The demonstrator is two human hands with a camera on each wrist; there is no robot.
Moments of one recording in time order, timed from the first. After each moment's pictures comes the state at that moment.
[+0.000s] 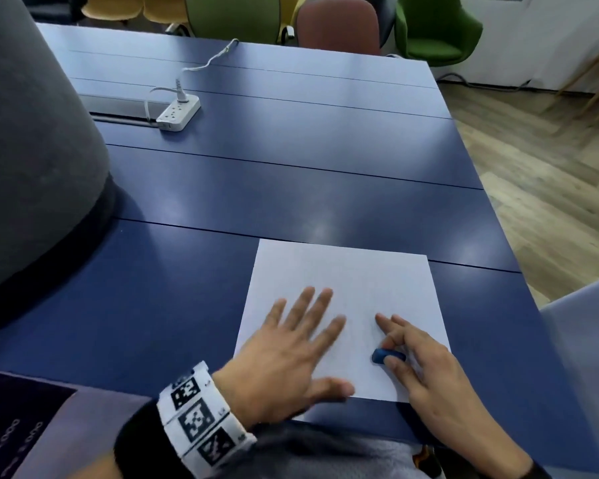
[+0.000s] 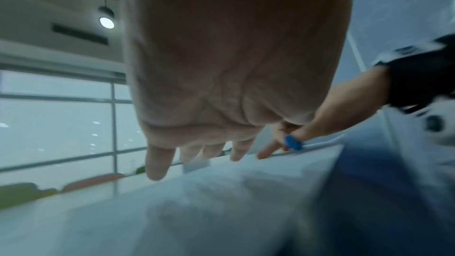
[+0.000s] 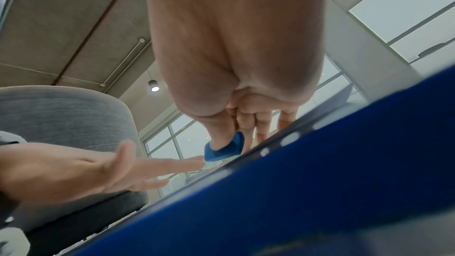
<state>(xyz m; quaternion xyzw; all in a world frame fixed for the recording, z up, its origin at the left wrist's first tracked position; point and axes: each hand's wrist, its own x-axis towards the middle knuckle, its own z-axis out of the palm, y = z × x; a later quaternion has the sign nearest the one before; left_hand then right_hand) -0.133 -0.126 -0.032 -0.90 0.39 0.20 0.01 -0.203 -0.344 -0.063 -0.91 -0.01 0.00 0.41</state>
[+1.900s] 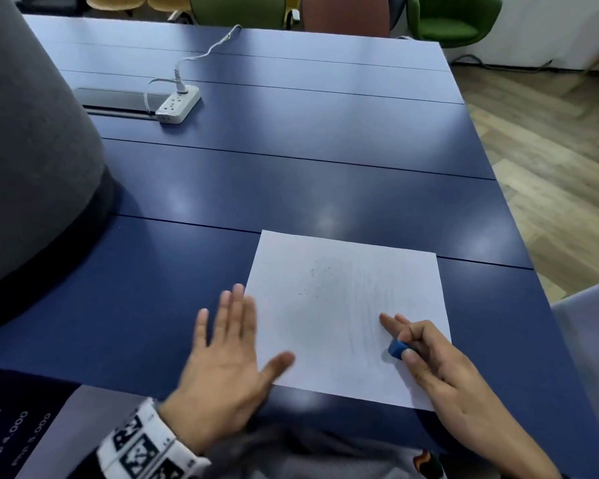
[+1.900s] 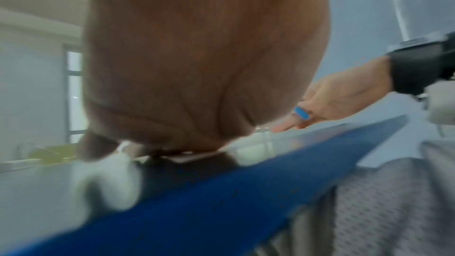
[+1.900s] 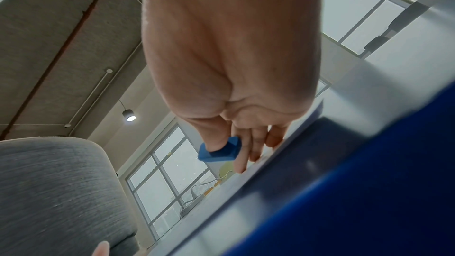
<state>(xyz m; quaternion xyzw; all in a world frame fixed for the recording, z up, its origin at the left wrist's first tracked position) -0.145 -0.082 -0.064 -0.97 0.14 0.19 -0.01 -0.204 -0.358 -0.053 -0.83 0.04 0.10 0.56</state>
